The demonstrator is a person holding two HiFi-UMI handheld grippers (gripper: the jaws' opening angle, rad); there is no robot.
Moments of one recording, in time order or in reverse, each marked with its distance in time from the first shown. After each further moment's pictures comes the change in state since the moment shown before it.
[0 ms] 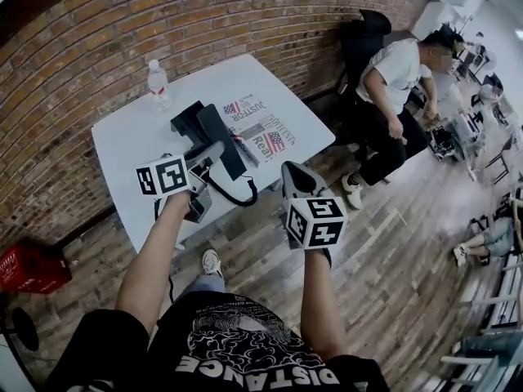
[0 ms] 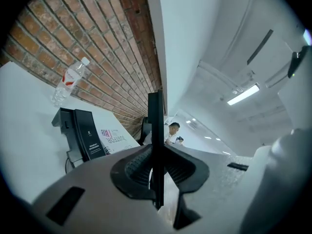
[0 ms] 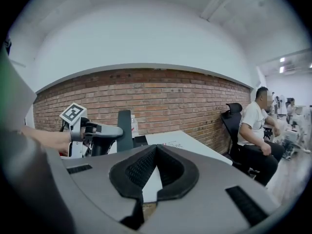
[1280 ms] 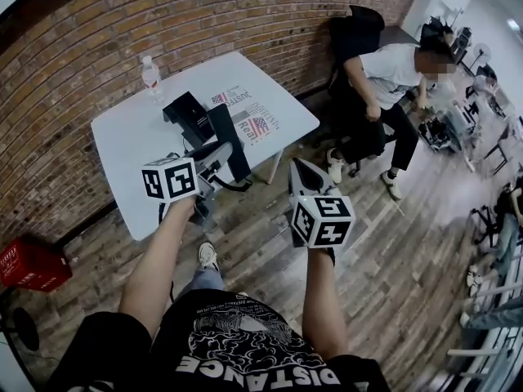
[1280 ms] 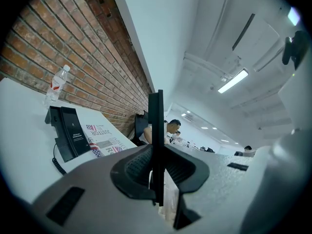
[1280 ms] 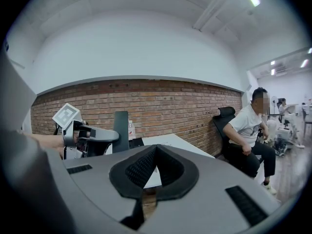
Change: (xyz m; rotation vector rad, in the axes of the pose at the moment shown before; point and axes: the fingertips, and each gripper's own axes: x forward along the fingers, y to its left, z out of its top) left arm -0.015 -0.096 -0.060 0.157 0.040 -0.018; right arm -0.103 -0.021 -0.010 0.026 -0.070 -0.057
